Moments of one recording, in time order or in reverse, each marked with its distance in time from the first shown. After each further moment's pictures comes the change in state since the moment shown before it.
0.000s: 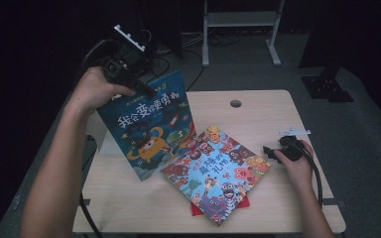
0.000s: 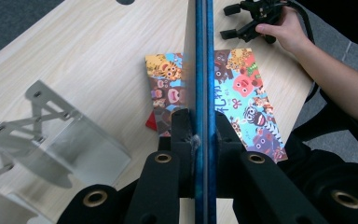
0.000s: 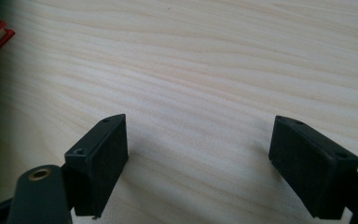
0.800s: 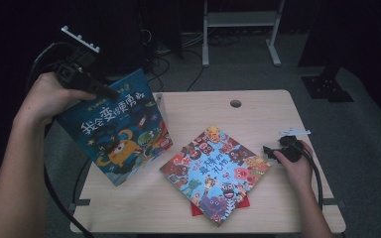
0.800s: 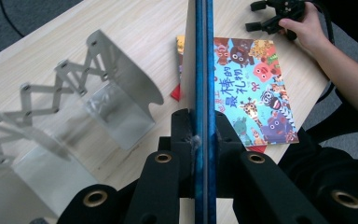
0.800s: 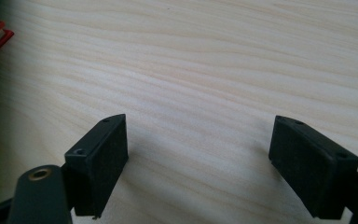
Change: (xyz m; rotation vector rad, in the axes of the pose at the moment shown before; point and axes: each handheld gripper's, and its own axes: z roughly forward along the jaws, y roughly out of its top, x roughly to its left) left arm 0.018 -0.061 -0.059 -0.036 0.076 -0.096; right arm 0.000 0.000 0.000 0.000 -0.003 0.003
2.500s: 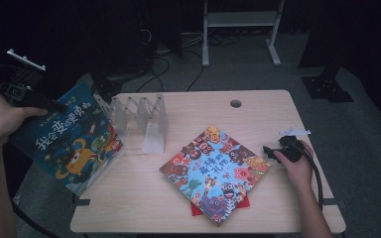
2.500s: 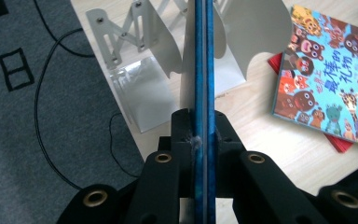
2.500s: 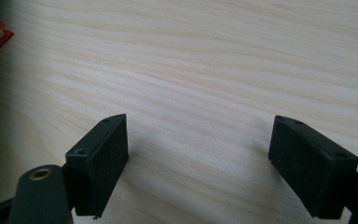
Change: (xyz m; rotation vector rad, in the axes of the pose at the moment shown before) left arm 0.070 -0.090 -0.036 0.026 0.267 -0.281; right arm 0.000 0.000 0.000 -0.001 -0.001 0.002
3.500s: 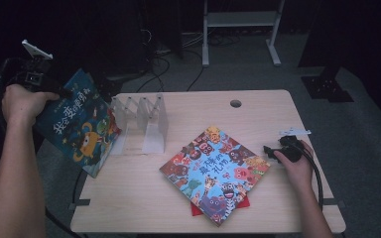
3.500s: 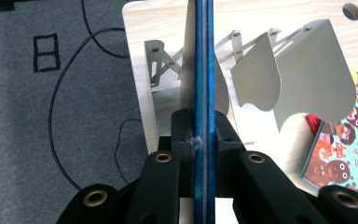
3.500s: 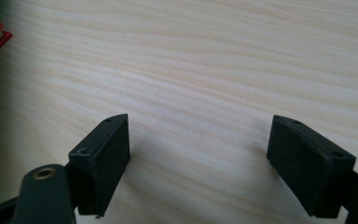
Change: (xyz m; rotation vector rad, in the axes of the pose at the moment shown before) left arm 0.030 0.035 0.032 -0.051 0.103 -0.220; right arm -0.001 0.000 0.000 -0.003 -0.002 0.002
